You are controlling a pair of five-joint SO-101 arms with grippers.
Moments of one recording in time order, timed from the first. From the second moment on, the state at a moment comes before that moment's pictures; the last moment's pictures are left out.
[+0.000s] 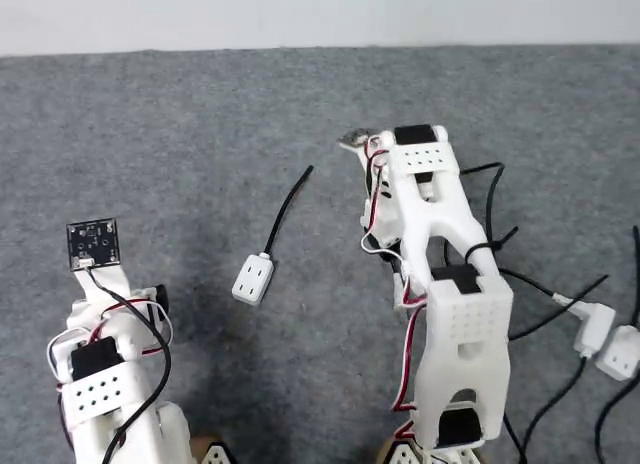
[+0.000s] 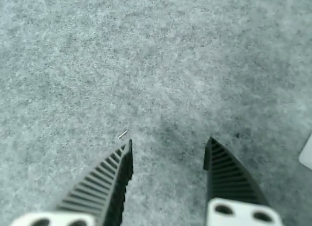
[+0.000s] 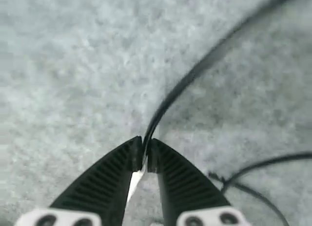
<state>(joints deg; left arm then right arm) -26.5 -59.4 80.1 48.6 -6.3 -9.9 38.4 -22.5 92.0 24.4</state>
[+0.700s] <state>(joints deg) -26.2 -59.4 80.1 48.6 -6.3 -4.6 34.6 -29.2 100.5 11.3</state>
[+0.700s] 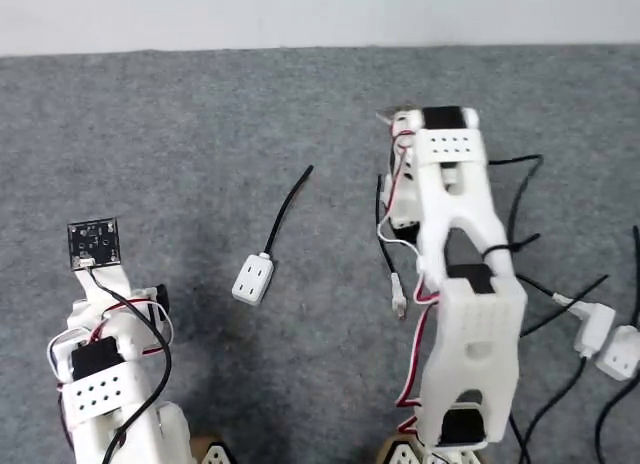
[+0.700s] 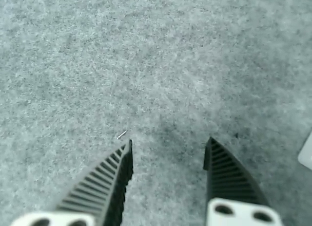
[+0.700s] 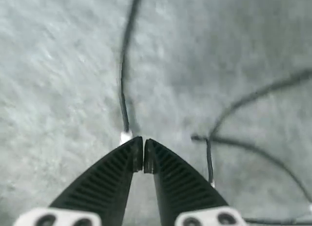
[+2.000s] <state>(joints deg) -26.3 -59.4 80.1 48.6 -6.3 -11.6 18.2 10.5 80.4 1.4</state>
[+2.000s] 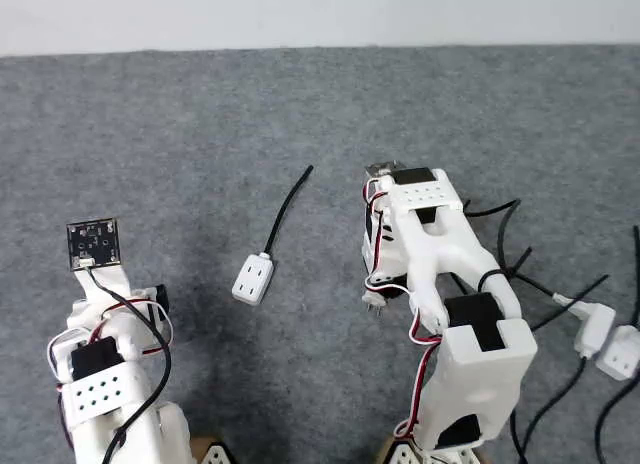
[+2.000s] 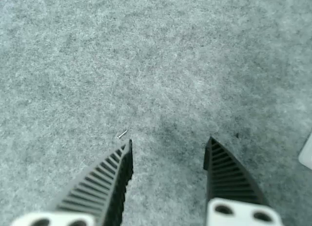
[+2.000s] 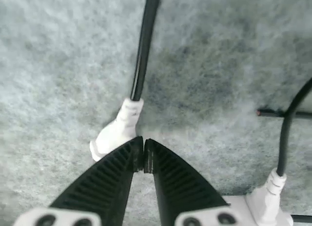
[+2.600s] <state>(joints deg) -26.3 -59.4 80.1 48.6 -6.3 -11.6 18.2 6.2 81.1 -16.8</state>
